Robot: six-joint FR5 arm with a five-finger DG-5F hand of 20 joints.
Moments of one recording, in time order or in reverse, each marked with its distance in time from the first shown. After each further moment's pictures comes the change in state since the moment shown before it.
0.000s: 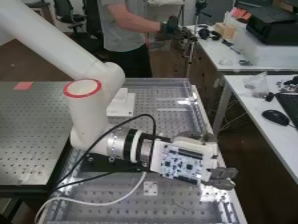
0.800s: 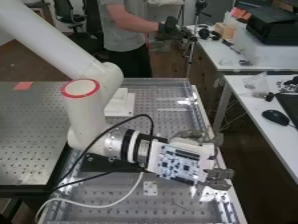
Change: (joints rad) arm -0.003 0.010 -0.017 -0.010 -0.006 0.005
